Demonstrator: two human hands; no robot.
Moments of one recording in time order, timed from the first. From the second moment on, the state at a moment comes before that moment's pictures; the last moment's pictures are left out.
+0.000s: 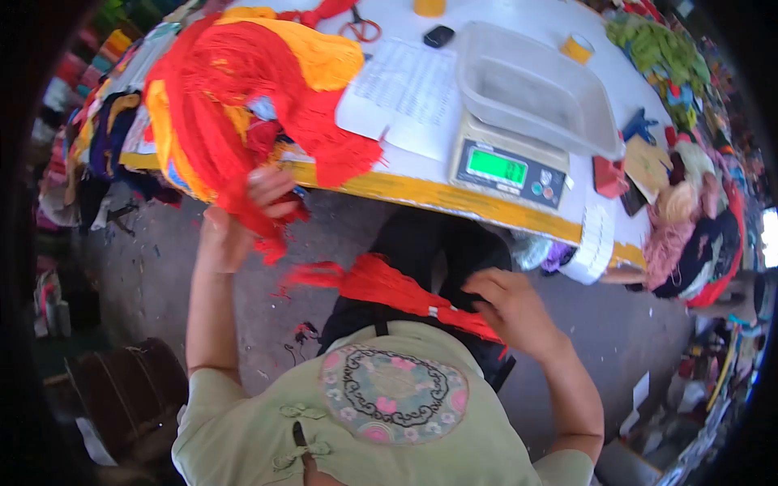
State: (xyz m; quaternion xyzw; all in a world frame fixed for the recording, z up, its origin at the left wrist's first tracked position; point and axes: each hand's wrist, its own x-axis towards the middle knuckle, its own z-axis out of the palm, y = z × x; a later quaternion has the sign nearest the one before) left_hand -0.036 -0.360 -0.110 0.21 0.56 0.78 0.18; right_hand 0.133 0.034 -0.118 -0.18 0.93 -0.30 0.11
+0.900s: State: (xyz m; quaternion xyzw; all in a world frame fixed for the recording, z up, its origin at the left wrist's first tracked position) left_hand -0.013 -0.289 -0.095 0.18 0.39 0.83 0.35; right_hand 0.027 -0.069 -0.052 -0.06 0.63 -0.73 0.25
